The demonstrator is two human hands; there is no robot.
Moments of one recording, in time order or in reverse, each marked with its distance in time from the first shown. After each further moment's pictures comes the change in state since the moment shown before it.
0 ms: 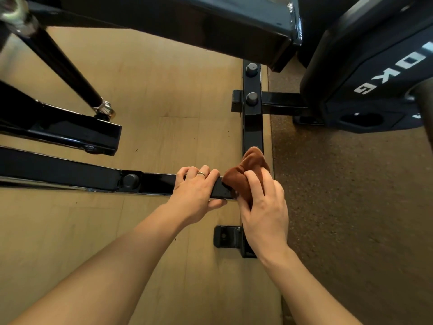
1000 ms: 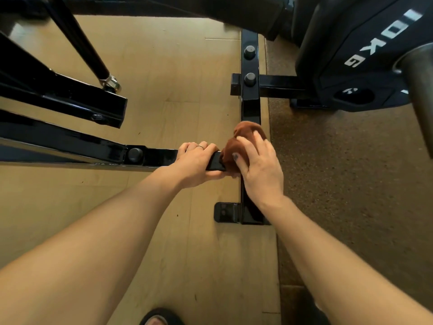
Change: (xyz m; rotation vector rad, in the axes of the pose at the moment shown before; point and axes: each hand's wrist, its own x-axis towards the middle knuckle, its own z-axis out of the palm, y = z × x) left_hand 0.002 -0.008 -0.008 -0.048 -0.064 0.036; right_hand 0.024 0.007 0.007 0.023 -0.032 -0.104
